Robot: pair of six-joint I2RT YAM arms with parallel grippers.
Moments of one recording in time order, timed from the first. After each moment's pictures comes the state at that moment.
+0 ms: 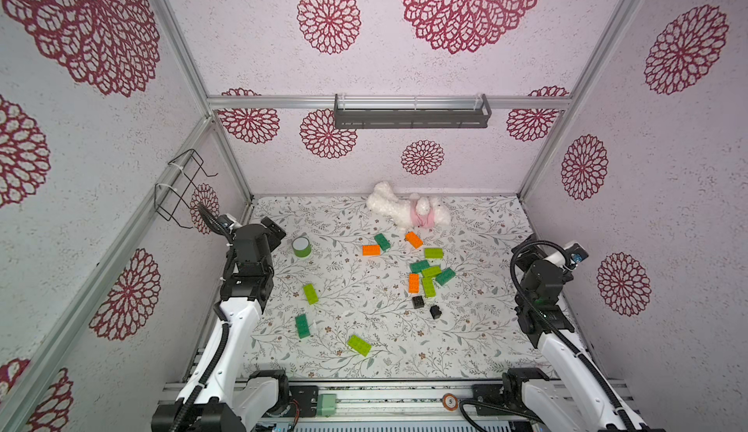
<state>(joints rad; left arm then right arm) 0.04 1.02 0.85 -0.22 -0.35 -0.68 0.05 0.80 0.47 0.18 0.62 0.56</state>
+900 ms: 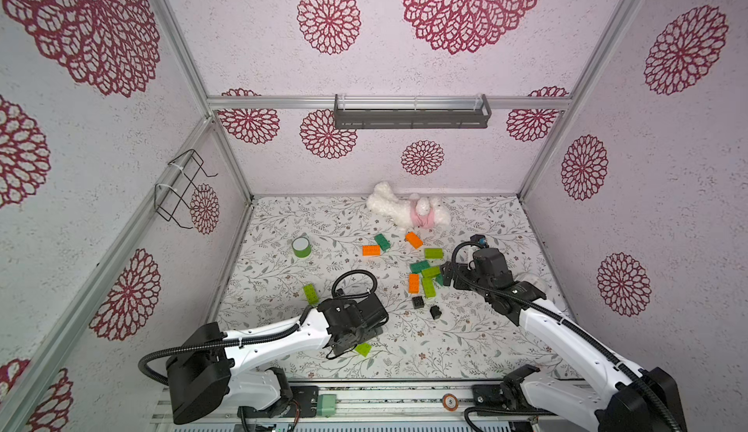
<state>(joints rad) -1.04 1.33 0.80 -0.77 -0.18 -1.47 0.46 1.07 0.73 -0.36 0.09 0.44</state>
